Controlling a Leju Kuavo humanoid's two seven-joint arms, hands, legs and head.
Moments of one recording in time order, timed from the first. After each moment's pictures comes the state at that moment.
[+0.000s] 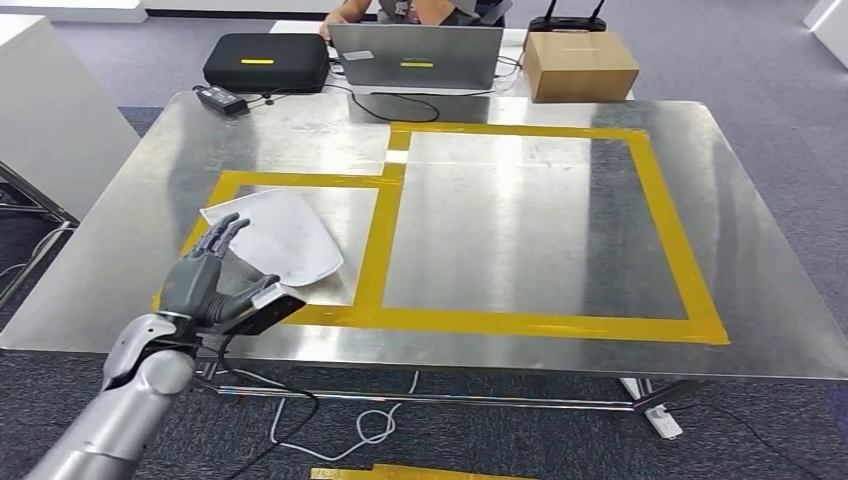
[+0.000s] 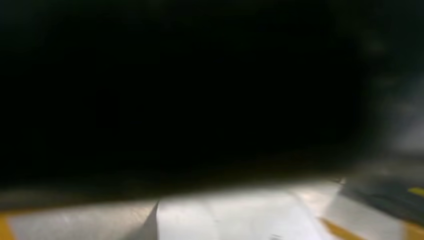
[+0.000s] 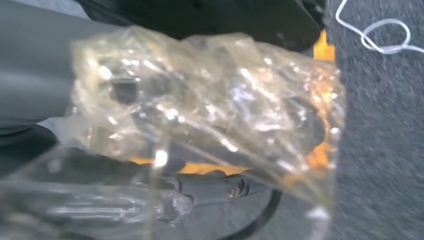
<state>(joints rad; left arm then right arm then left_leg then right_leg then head) -0.24 0.05 -0.20 -1.28 -0.83 0.34 -0.13 -0.01 0.19 -1.28 -0.42 1.30 0.28 -0.51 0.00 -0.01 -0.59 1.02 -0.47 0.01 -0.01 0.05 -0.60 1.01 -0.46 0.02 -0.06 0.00</state>
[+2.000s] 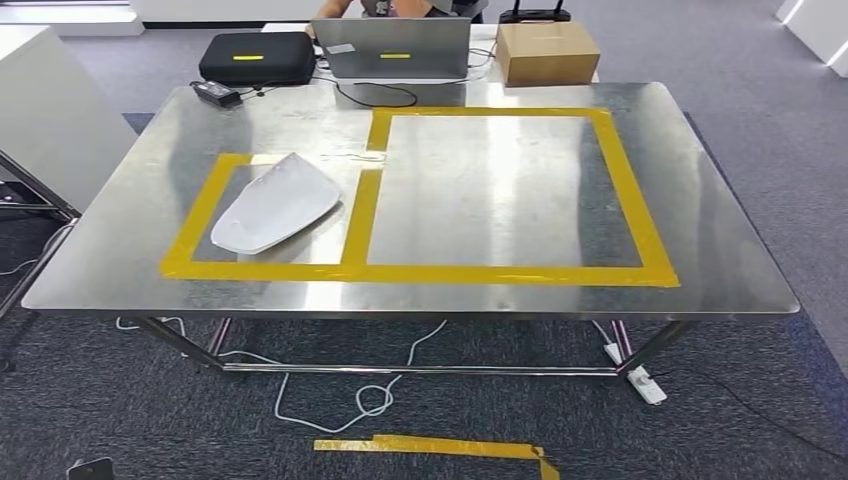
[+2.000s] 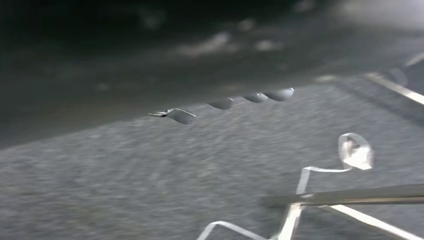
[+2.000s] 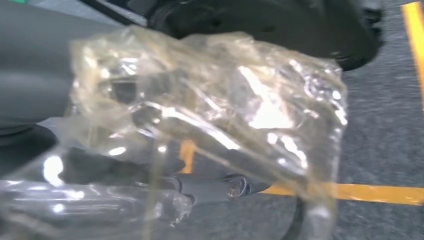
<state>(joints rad) 0.07 -0.27 1.04 -0.82 -0.44 0.01 -0.57 0.04 0.35 -1.38 -0.71 1.36 0.41 -0.40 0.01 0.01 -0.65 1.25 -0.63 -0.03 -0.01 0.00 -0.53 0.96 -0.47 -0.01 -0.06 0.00</state>
